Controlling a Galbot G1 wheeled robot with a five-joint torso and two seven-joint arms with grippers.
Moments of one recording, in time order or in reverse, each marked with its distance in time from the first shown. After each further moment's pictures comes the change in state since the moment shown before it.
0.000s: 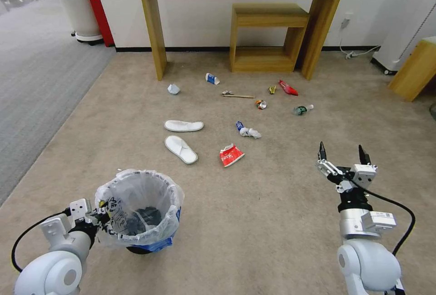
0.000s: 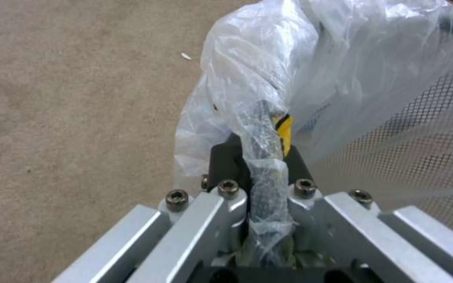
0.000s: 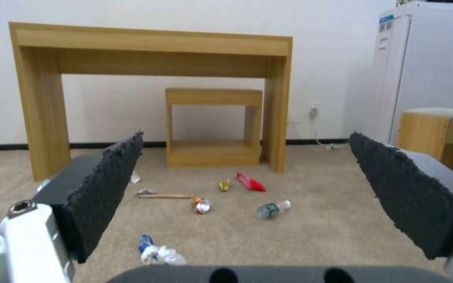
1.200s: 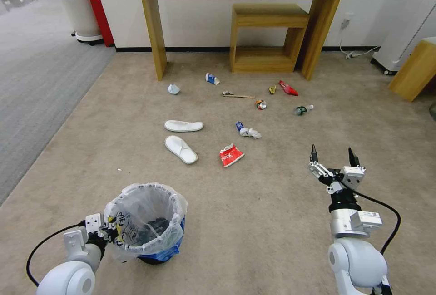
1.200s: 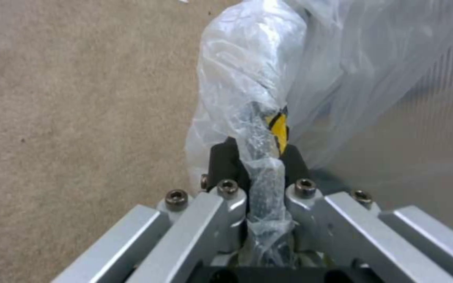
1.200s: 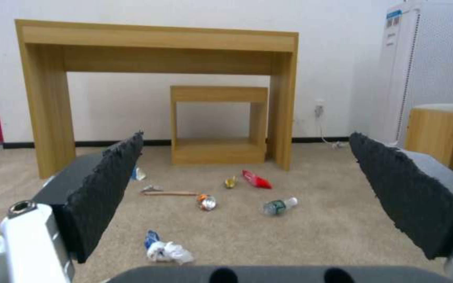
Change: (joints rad) left arm 0.026 0.026 0.094 0.118 0.135 -0.045 0.067; right arm 0.024 0.035 -0.014 -0.061 -0.029 0.044 -0.028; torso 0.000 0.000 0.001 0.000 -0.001
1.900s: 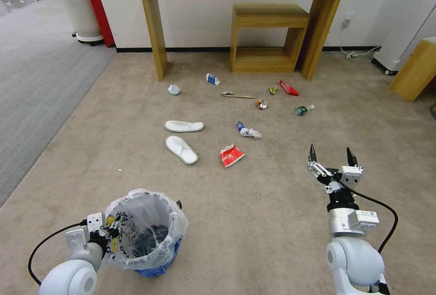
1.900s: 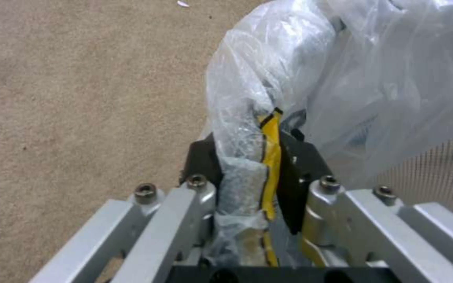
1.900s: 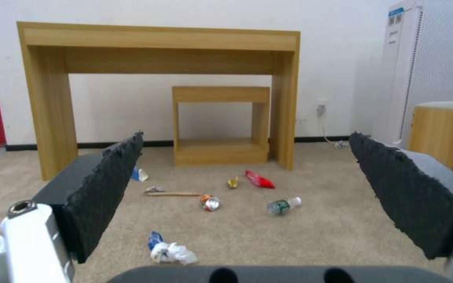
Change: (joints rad) left arm -0.013 0.034 0.045 0.052 0.004 -0.009 0.000; right arm 0.016 0.011 -0.004 -0.021 -0.005 0.007 -0.005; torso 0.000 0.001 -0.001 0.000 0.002
